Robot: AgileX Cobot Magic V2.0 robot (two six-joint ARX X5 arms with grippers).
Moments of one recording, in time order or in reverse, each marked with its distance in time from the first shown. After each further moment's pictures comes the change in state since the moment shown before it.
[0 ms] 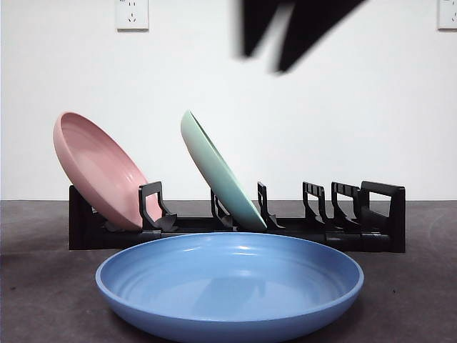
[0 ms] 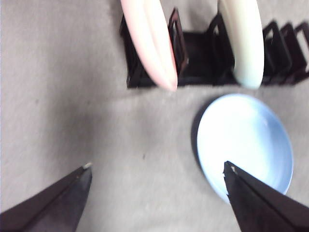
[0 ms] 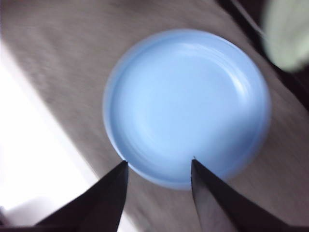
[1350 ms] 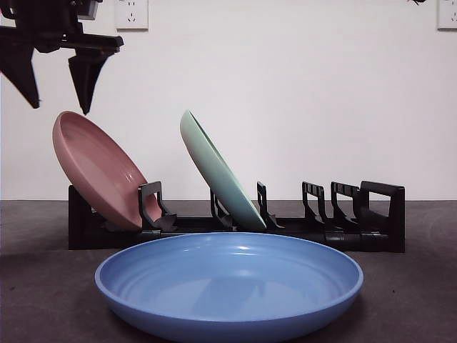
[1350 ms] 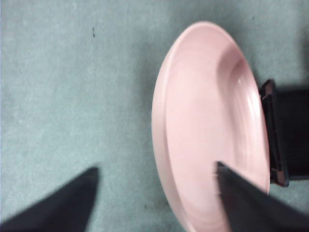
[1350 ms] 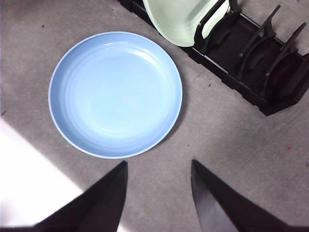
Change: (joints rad) left arm -0.281 0.830 0.455 0.171 -0.572 -0.058; right arm -0.122 -0.241 0.000 -0.150 0.089 0.037
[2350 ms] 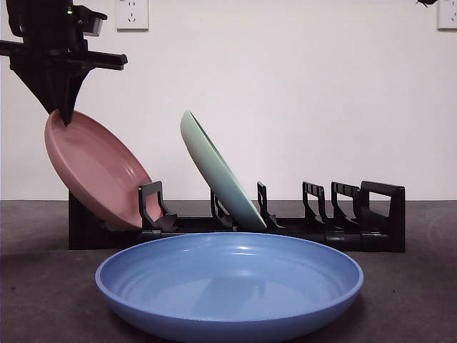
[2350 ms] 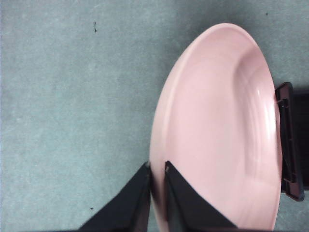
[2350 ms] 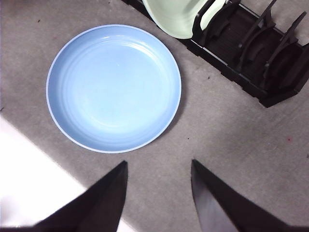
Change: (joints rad) left arm 0.002 0.058 0.011 0.008 -0.011 -0.010; right arm 0.000 0.000 0.000 -0.023 0.001 0.023
